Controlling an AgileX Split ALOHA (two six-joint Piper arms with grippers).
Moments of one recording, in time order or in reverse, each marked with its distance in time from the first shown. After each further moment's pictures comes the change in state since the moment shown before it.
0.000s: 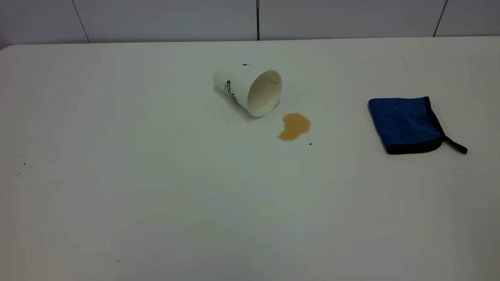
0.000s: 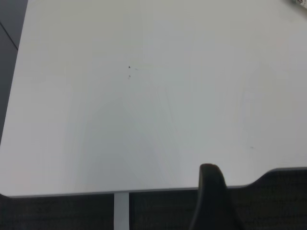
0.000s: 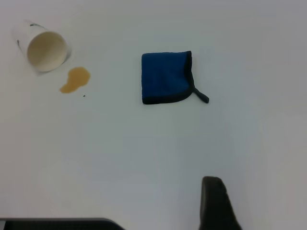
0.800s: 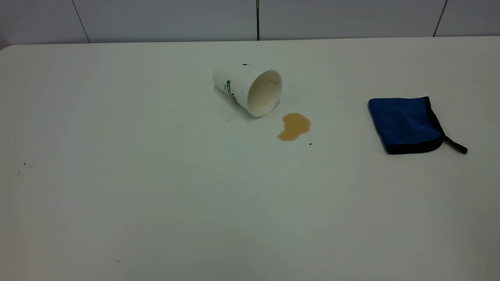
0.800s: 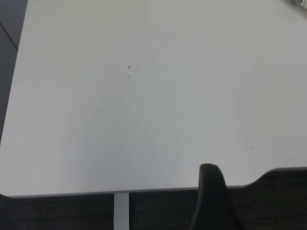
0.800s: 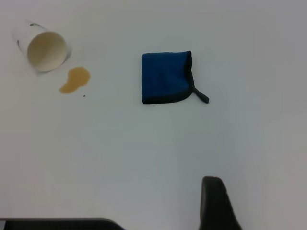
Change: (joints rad) left arm 0.000 0.000 0.000 0.000 0.000 0.000; right arm 0.000 0.000 0.000 0.000 0.000 0.000
